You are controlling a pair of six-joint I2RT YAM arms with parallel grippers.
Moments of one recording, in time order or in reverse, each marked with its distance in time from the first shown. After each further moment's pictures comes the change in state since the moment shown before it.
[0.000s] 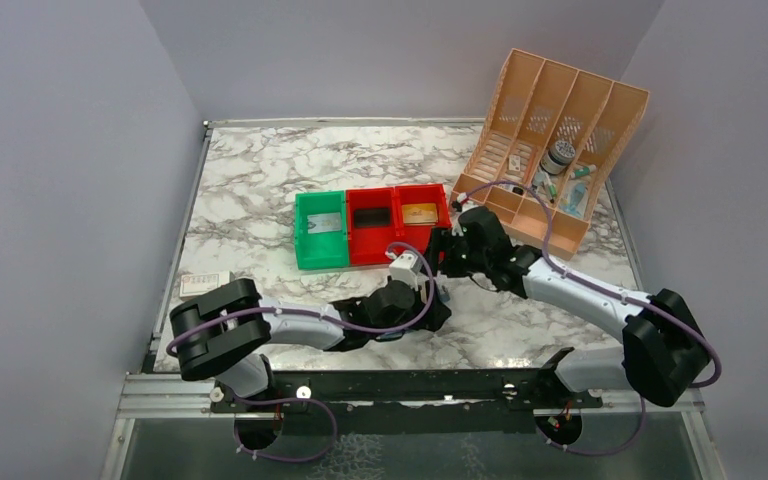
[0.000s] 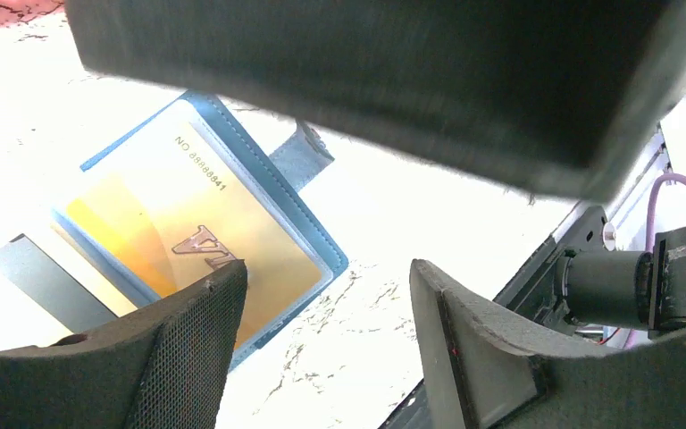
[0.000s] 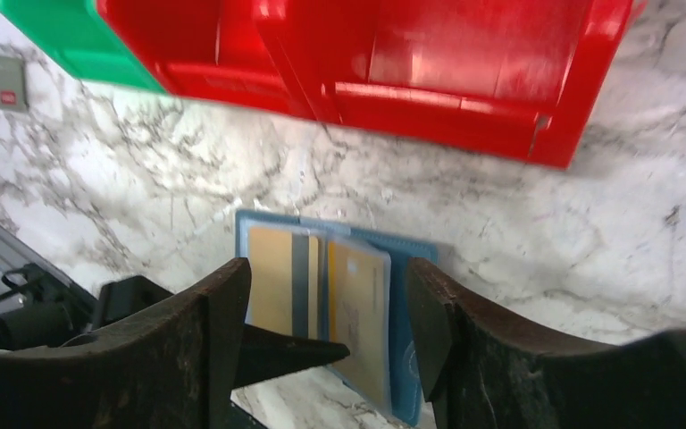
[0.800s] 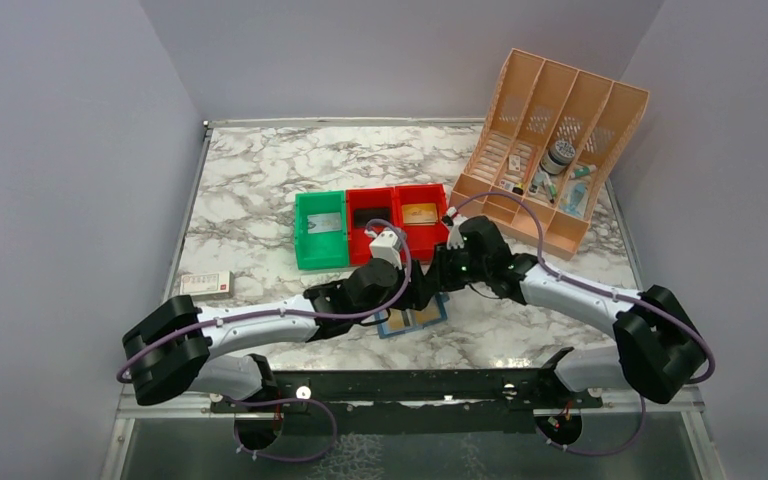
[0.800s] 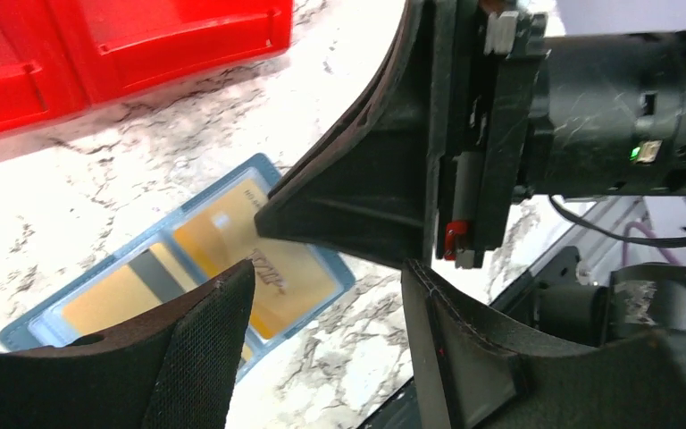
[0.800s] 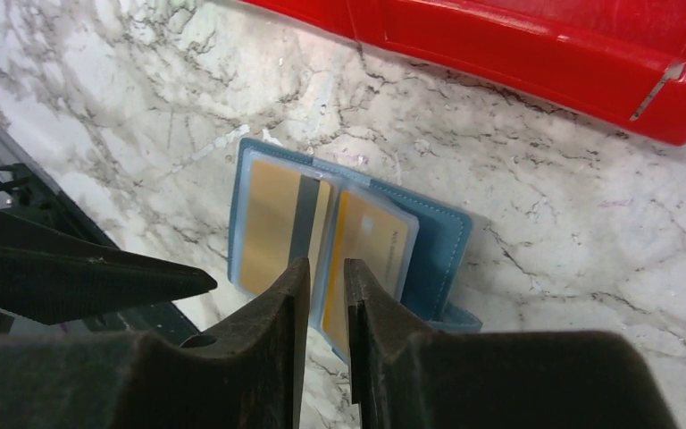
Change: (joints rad) left arm 0.078 -0.250 0.070 -0.275 -0.006 0.040; right arm -0.024 0.002 -0.082 0.083 -0.189 -0.093
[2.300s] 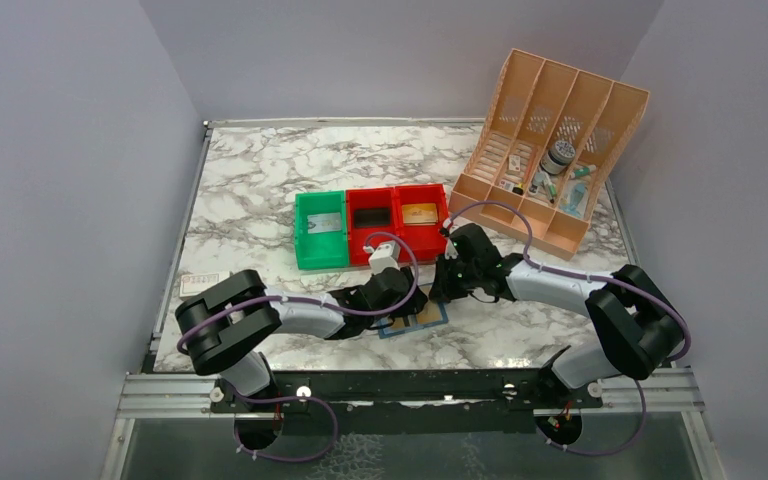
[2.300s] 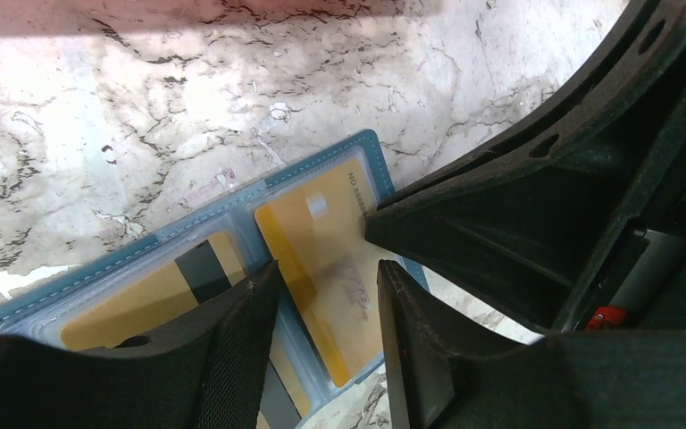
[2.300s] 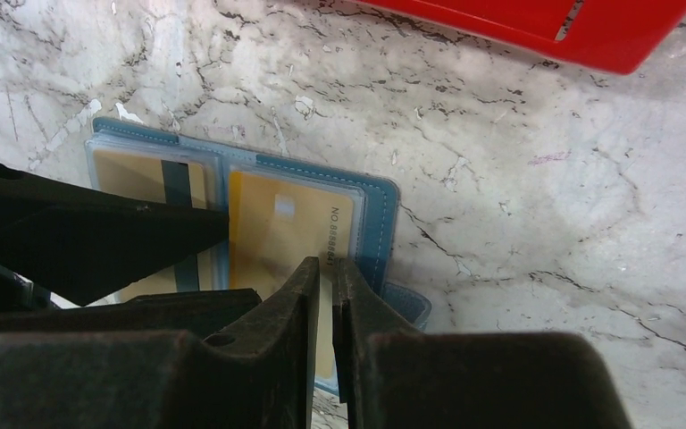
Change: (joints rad) left arm 0.040 0.296 -0.061 0.151 -0.024 -0.217; right arm -0.001 0.155 0.008 -0.053 0.098 -0.045
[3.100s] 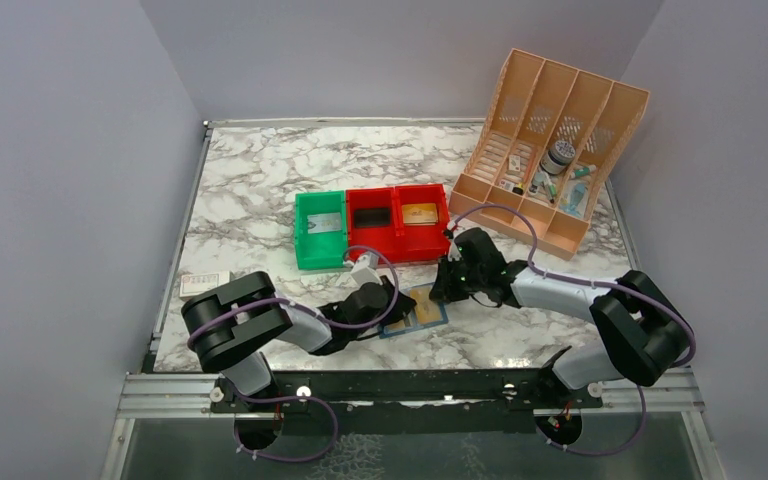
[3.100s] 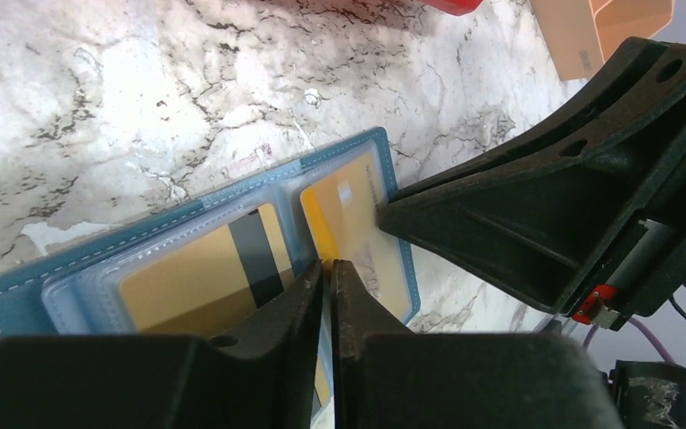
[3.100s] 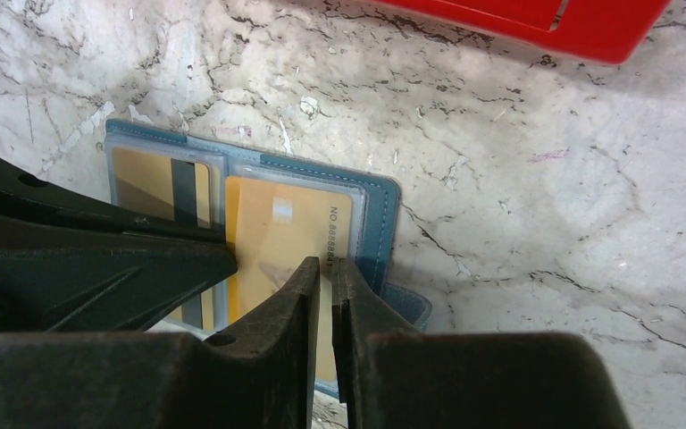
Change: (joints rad) left arm 0.006 0.034 -0.206 0.384 -0.014 -0.158; right arm -0.002 -0.038 -0.064 0.086 -0.013 0.012
